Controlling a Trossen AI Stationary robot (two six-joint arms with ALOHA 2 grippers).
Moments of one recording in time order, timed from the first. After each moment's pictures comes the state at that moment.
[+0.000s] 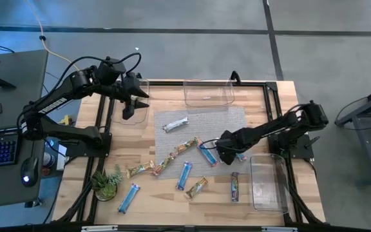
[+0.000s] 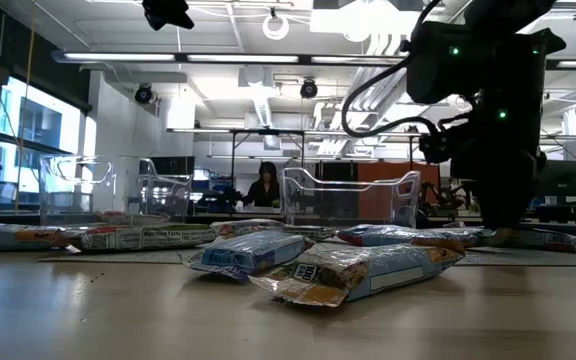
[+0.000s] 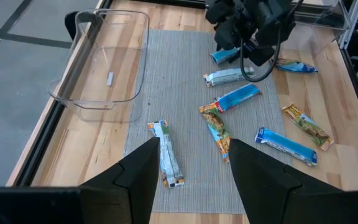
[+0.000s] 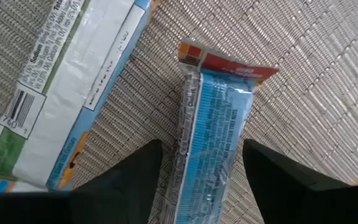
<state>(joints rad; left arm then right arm) 0.48 1.07 1.37 -1.00 0.30 0.21 0.15 1.63 0.81 -0.75 0.15 0.89</state>
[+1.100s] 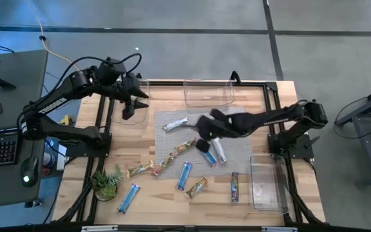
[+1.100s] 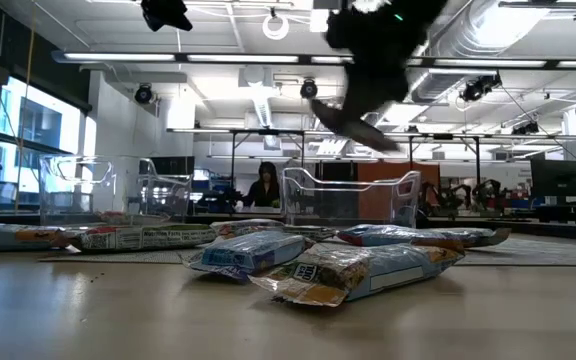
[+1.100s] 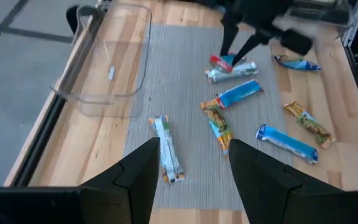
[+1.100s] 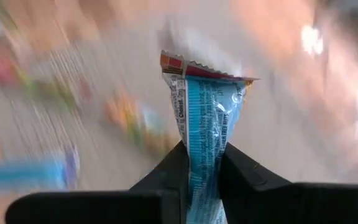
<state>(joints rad) 0.48 1.07 1.37 -1.02 0.29 0.20 0.05 1.60 1.21 -0.50 0.32 0.37</state>
